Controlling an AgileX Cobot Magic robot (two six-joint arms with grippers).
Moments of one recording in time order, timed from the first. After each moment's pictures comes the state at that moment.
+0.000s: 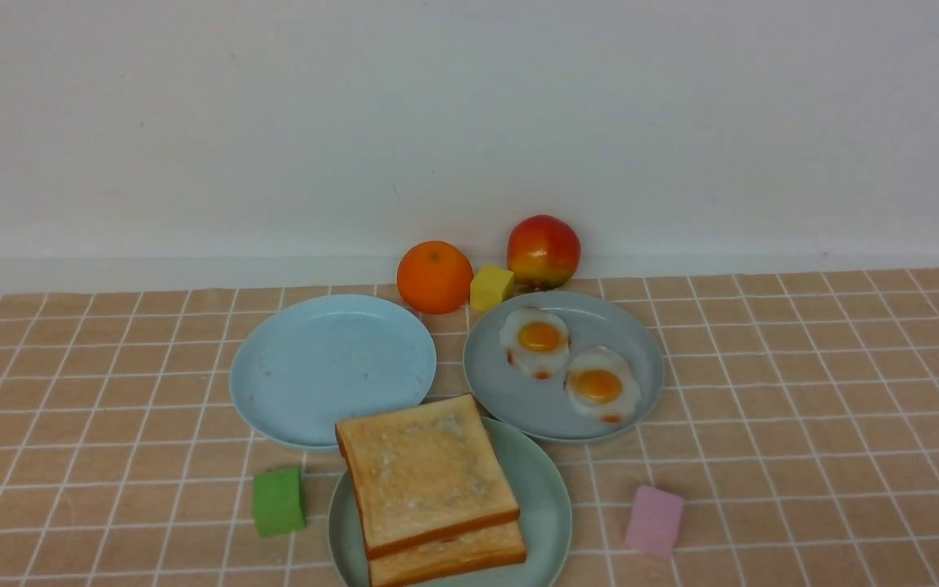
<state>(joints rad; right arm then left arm) 0.57 0.20 -0.43 0.30 0.65 -0.15 -0.13 -0.01 0.03 0.00 0.39 -0.24</state>
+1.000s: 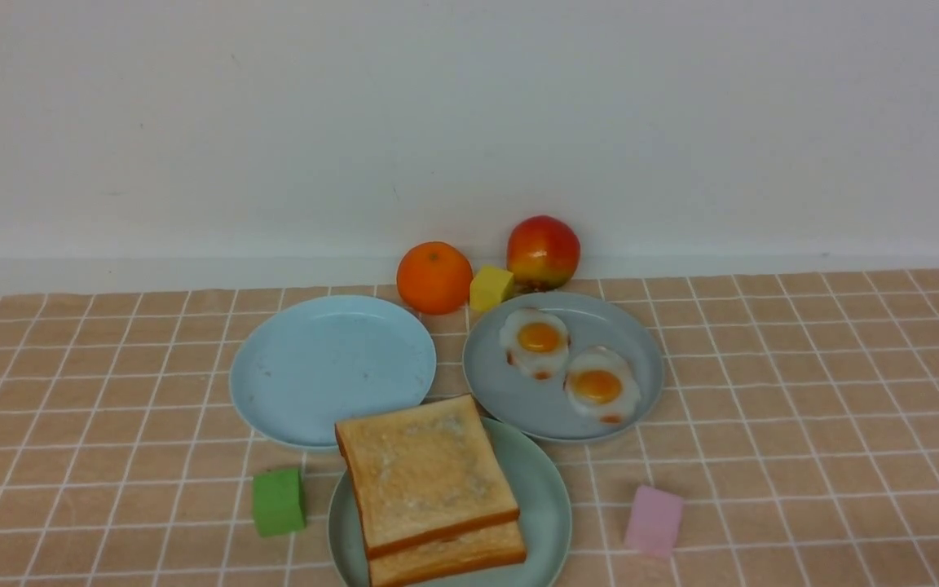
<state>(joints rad) 0.09 -0.01 0.01 0.01 0.39 0.08 -0.13 -0.01 0.03 0.00 0.38 -0.24</state>
